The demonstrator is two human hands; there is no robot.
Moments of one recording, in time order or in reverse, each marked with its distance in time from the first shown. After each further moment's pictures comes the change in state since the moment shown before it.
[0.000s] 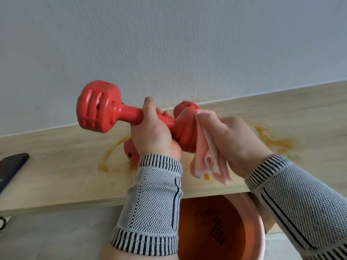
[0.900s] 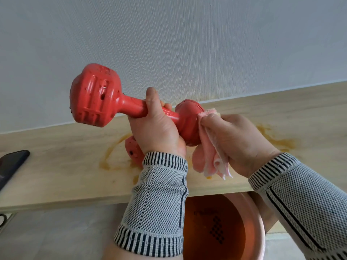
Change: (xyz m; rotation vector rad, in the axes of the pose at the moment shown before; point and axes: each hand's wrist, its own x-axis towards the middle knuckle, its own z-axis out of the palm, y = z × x) left_hand -0.006 0.000 0.004 0.003 -0.010 0.185; right_hand 0.002 0.004 0.001 0.149 -0.135 0.065
